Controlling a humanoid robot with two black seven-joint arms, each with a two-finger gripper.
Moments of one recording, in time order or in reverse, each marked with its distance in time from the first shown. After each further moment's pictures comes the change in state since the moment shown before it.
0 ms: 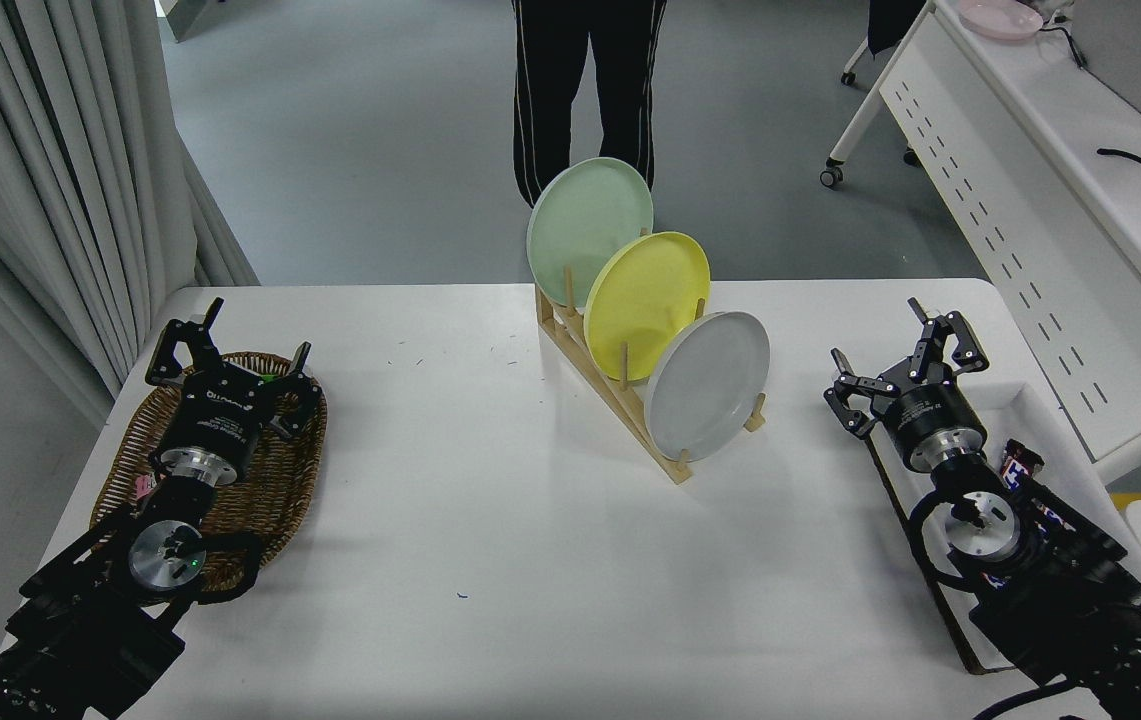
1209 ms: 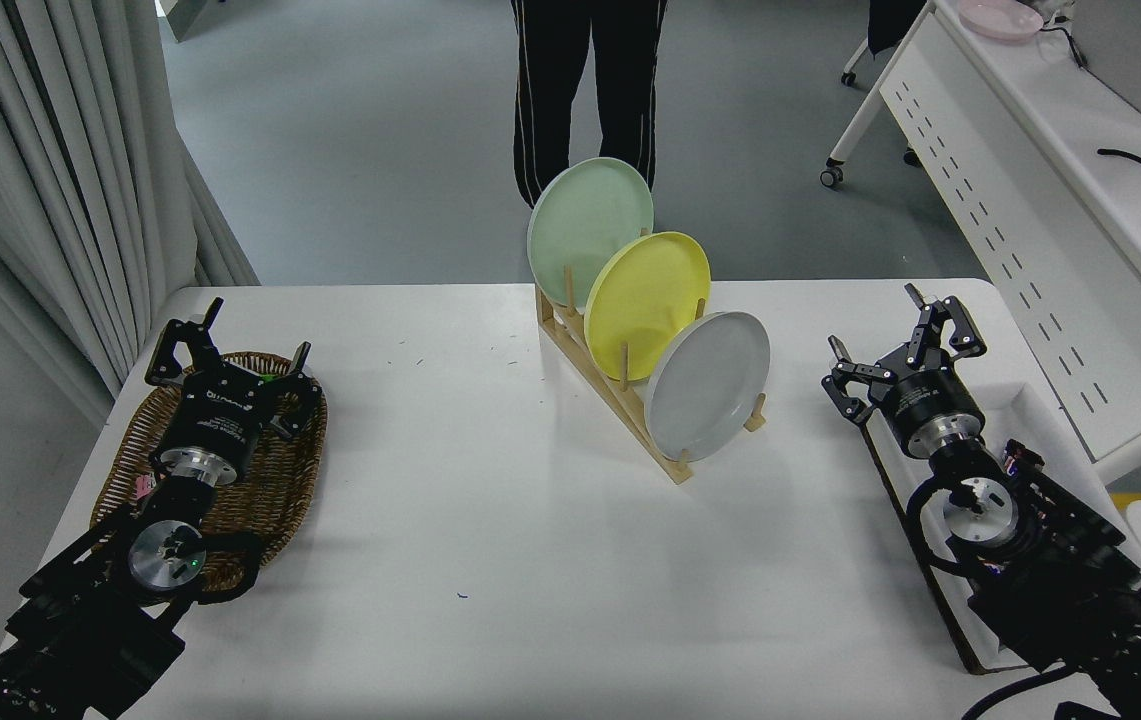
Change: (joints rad) left arm 0.000 0.000 0.000 0.000 -0.002 -0.001 0.000; right arm 0.035 -0.003 -0.016 -0.002 -0.001 -0.007 -0.002
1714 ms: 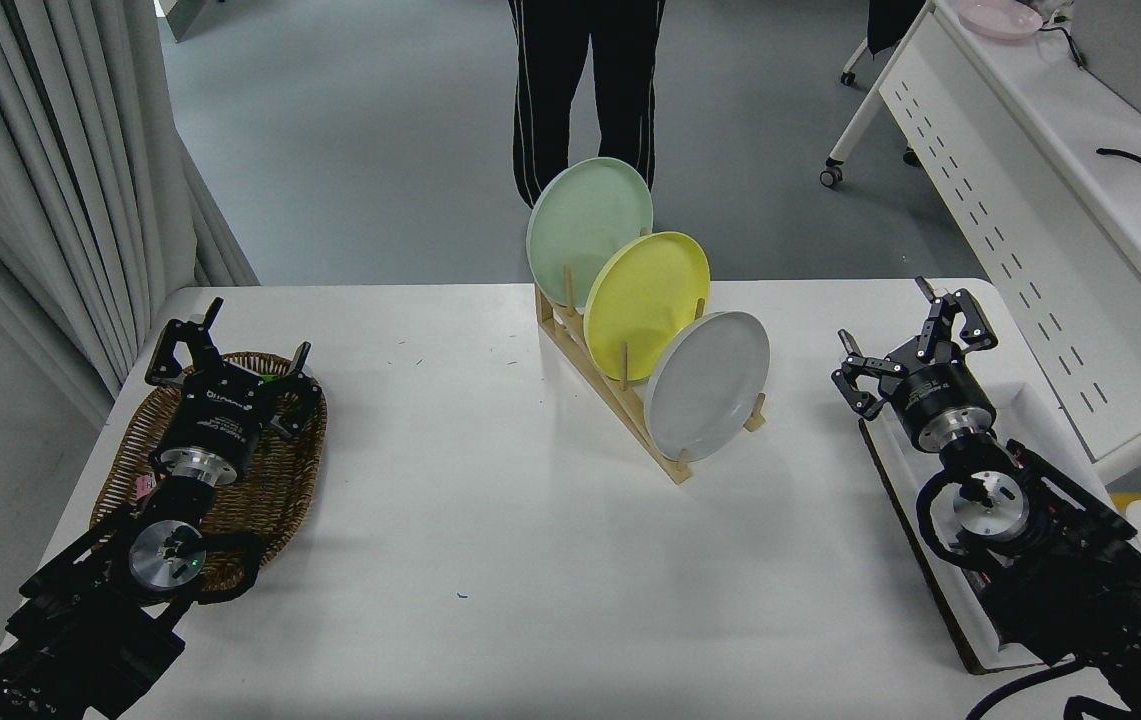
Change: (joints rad) left arm 0.000 0.000 0.000 0.000 0.000 0.000 0.000; right arm 0.005 -0.021 -0.002 -0.001 0.000 -0.005 -0.003
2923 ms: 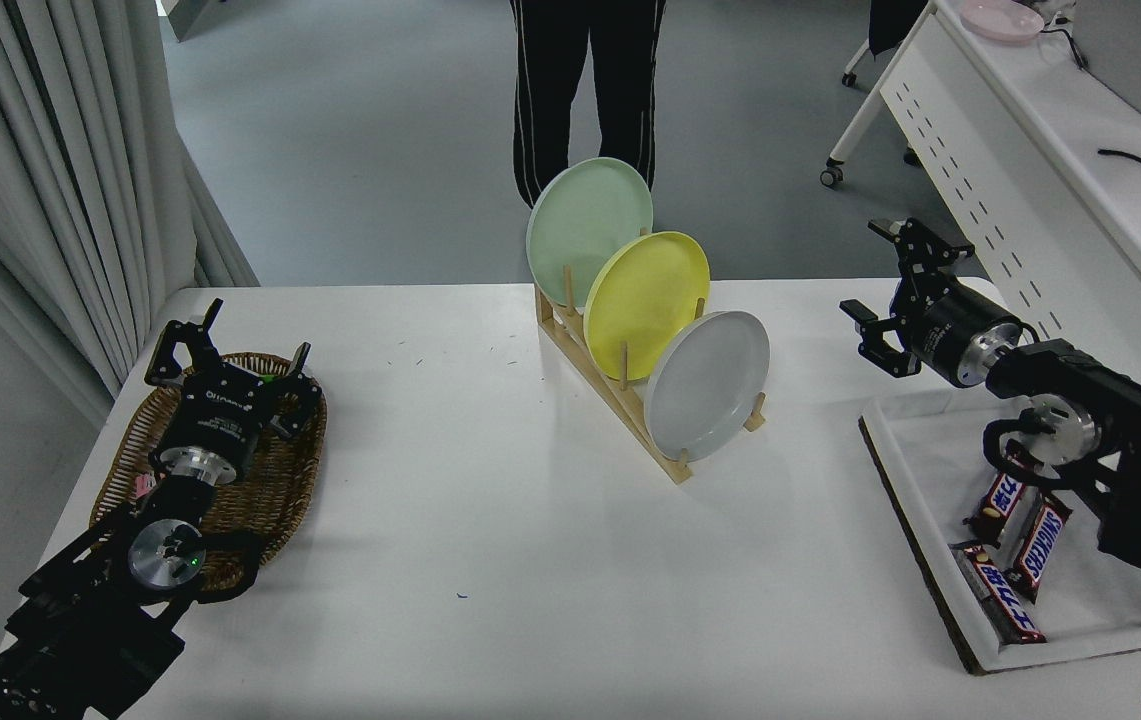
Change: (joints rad) left arm 0.000 0.000 0.000 0.000 0.000 0.000 0.000; right arm 0.356 -0.338 -0.887 0.259 0.028 -0.066 -0.008
